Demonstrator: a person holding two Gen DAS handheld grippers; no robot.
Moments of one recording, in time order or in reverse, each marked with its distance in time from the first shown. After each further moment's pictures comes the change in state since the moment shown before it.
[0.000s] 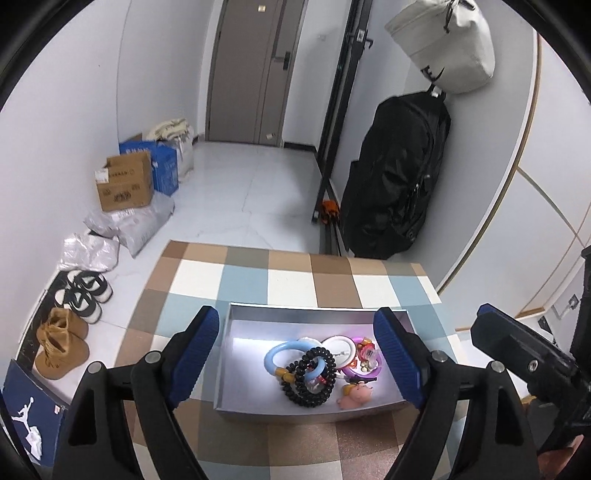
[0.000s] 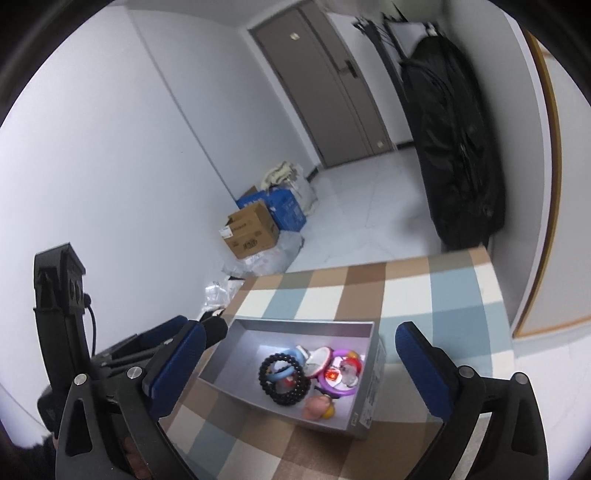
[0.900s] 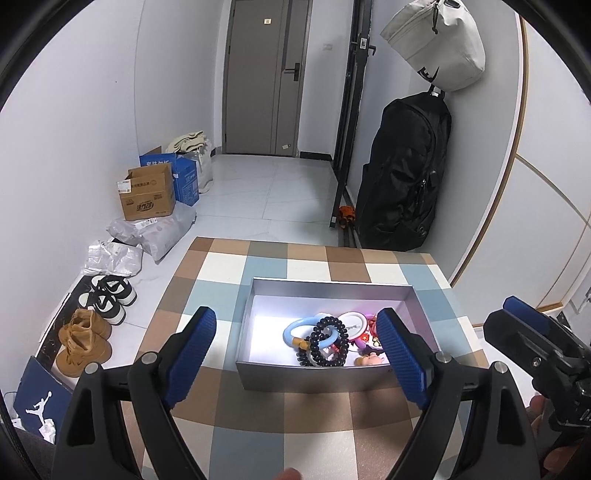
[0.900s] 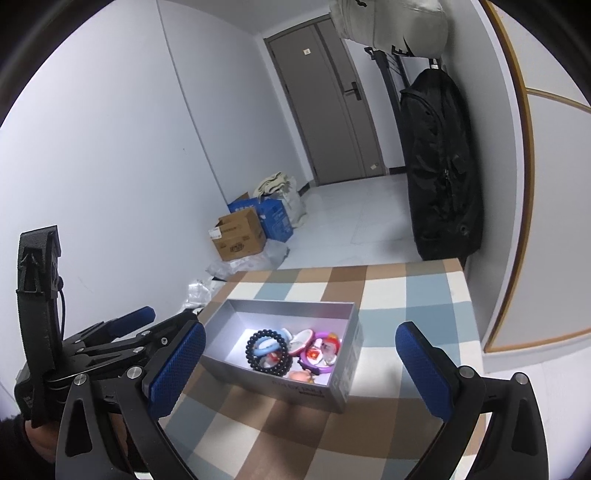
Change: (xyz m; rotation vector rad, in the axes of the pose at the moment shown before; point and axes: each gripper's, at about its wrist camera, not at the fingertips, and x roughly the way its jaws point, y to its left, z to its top) left arm -0.022 -0.006 -0.027 0.030 -0.037 0.086; right arm -0.029 0.007 -0.028 -0.093 -0.052 -0.078
